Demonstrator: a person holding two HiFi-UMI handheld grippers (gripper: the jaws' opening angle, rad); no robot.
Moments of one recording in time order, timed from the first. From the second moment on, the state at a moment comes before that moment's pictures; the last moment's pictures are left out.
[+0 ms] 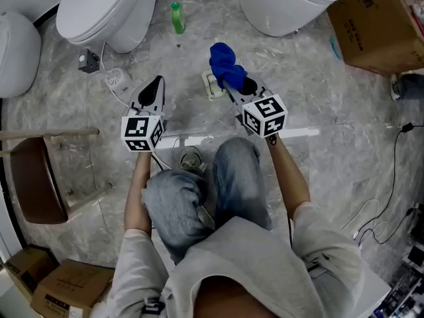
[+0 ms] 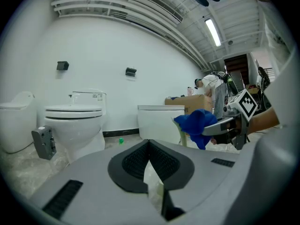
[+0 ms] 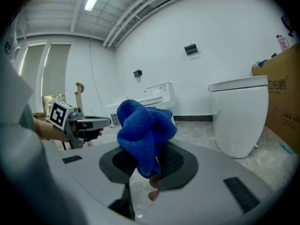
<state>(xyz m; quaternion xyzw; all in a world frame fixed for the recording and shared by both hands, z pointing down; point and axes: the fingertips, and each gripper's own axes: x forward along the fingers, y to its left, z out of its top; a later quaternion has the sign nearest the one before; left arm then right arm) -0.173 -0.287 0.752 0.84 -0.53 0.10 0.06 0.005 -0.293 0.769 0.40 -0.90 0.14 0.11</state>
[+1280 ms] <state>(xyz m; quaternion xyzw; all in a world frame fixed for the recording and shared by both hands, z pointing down) -0.180 -0.283 0.766 0.84 -0.53 0.13 0.06 0.023 -0.282 1.004 0.39 -0.81 0.36 0.23</state>
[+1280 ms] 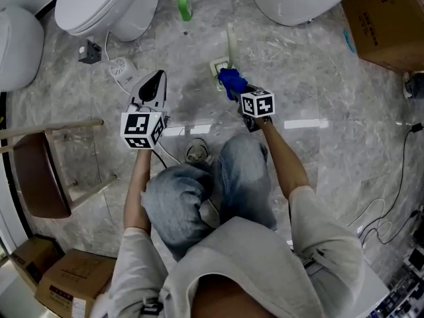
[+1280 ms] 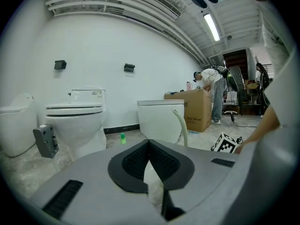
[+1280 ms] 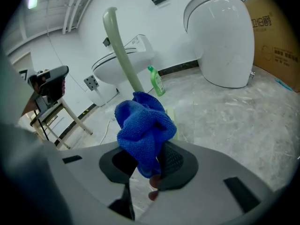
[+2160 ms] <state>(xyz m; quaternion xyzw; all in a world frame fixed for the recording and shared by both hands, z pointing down) -0.181 -0.277 0.763 0.84 -0.53 0.12 0.06 0.049 -0.229 0.870 0.38 -0.88 0.21 0.19</state>
